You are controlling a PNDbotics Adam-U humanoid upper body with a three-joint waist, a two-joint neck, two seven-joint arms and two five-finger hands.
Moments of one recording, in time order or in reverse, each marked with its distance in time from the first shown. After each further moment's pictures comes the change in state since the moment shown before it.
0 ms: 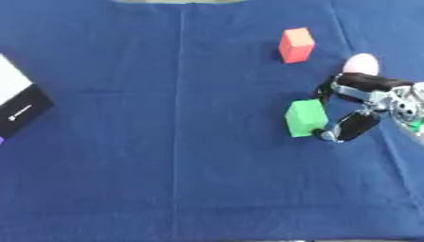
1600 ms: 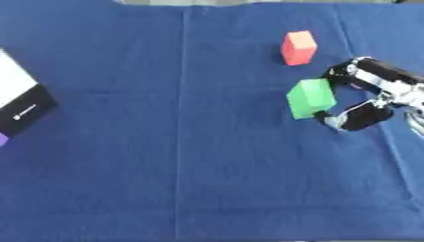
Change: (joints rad) left arm 0.008 0.001 0.005 0.000 0.000 -0.001 0.002; right arm 0.060 0.031 -0.111 -0.125 -0.210 0.092 -0.173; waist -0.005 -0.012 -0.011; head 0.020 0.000
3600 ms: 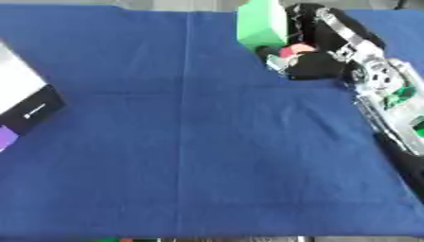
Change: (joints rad) left arm -0.086 0.162 -0.064 -0.041 -0.069 0.012 -0.084; right arm -0.301 0.367 0.094 -0.011 -0.373 0.074 -0.213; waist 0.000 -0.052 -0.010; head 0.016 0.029
